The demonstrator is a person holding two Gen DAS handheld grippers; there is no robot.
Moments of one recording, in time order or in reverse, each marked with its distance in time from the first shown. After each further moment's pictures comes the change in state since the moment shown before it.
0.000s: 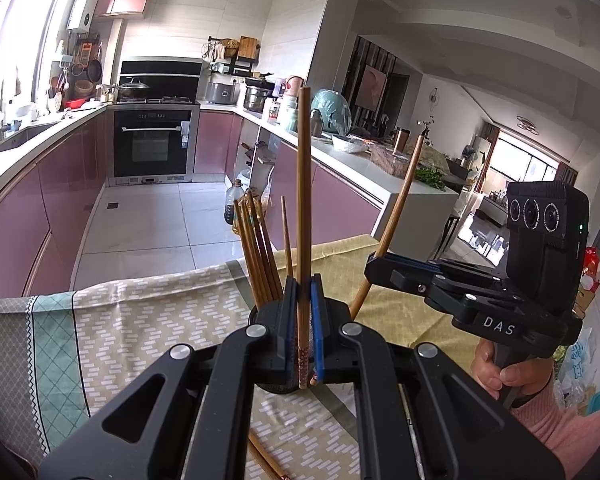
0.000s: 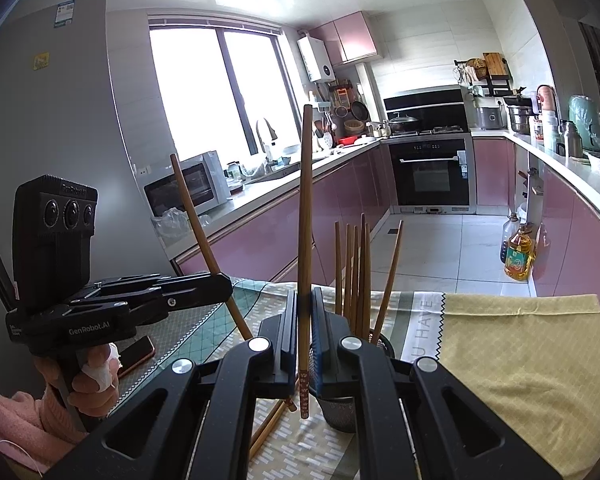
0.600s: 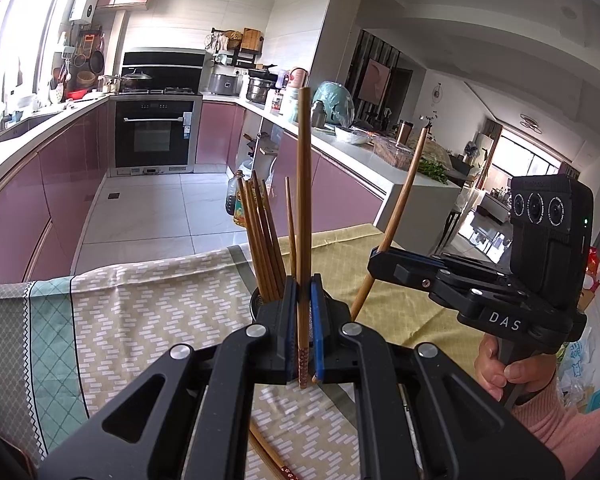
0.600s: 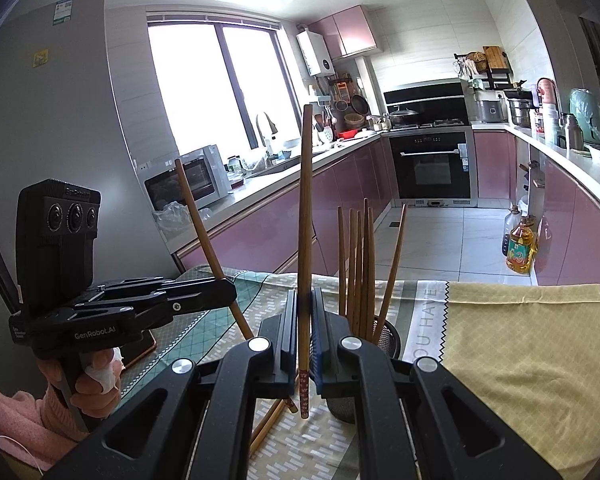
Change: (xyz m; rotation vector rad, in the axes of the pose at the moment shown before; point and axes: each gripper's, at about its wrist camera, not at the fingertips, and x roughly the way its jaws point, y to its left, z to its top) left arm 0.004 0.002 -0.011 -0.019 0.033 0.004; right arm 0.002 -0.001 -0.014 0.010 0.027 0.005
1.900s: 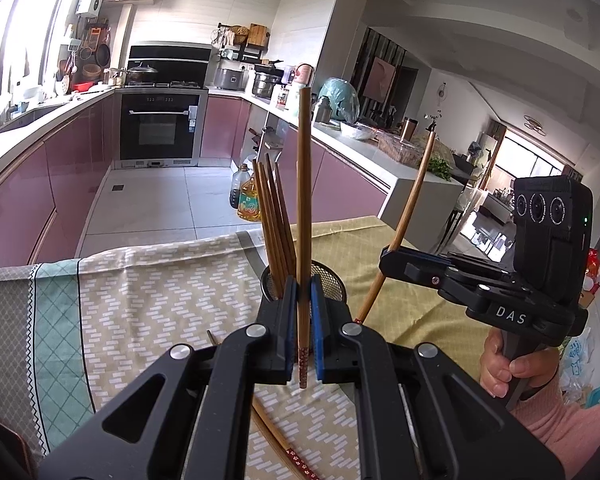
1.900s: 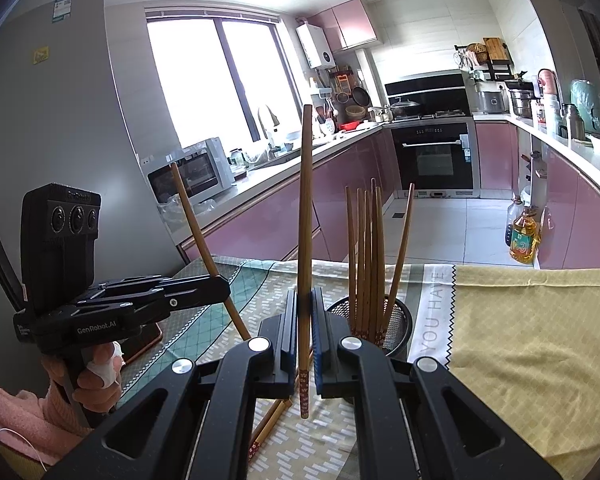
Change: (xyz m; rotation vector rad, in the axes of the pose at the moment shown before) left arm -0.006 0.004 -0.013 -0.017 0.012 0.011; right arm 0.002 0.002 -0.007 0.015 0.020 0.012
